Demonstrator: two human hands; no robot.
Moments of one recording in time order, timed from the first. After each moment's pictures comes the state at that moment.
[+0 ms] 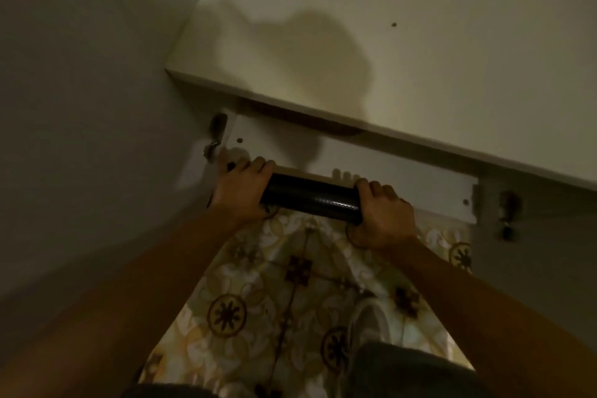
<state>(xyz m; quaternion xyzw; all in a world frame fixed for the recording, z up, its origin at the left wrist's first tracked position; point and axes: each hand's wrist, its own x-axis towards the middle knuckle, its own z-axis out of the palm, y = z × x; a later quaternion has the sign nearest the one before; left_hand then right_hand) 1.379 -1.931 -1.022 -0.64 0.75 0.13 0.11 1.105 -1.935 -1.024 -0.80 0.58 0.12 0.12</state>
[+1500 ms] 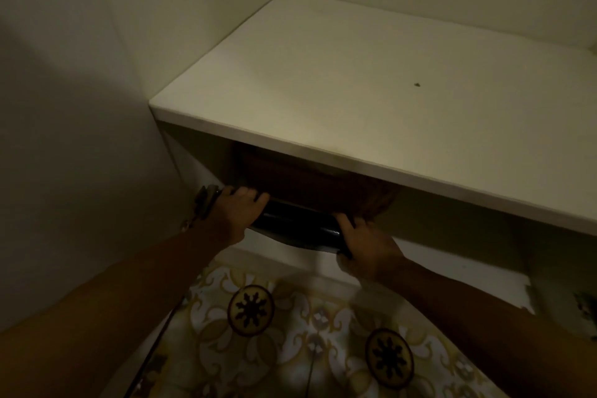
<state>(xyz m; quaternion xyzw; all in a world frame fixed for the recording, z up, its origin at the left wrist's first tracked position) 1.429 -2.073 -1.126 -0.60 0.78 0.00 0.19 1.144 -2.070 -1.131 -0.84 0.52 0.08 0.12</state>
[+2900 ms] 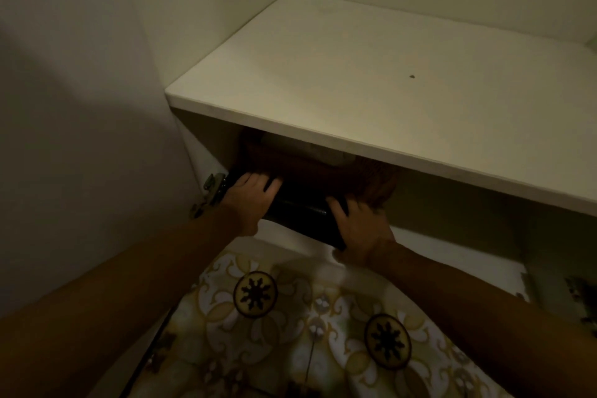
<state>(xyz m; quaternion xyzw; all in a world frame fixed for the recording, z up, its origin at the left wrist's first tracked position) 1.413 -2.053 -1.114 -0.59 0.80 -0.06 0.12 1.158 -2.058 -1.120 -0.85 0.51 0.13 -0.02</state>
